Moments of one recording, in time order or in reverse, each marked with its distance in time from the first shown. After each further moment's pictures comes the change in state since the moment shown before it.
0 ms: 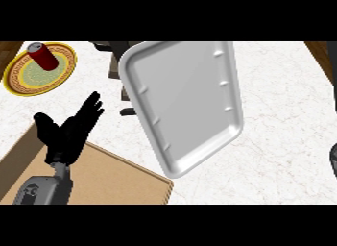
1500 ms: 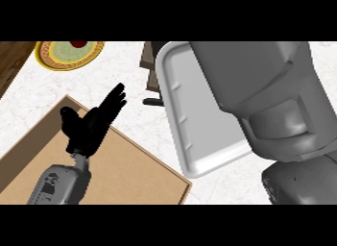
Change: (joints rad) left arm -0.088 -0.039 -0.104 -0.010 -0.026 -0.017 0.001; right arm -0.045 0.224 0.000 0.166 0.122 -0.115 -0.053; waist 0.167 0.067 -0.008
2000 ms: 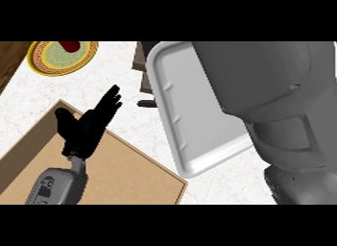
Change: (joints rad) left arm 0.024 0.006 0.013 -0.011 0.003 0.022 0.012; right arm 0.011 -0.008 0.103 -0.164 0.183 0.310 0.229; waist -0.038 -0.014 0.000
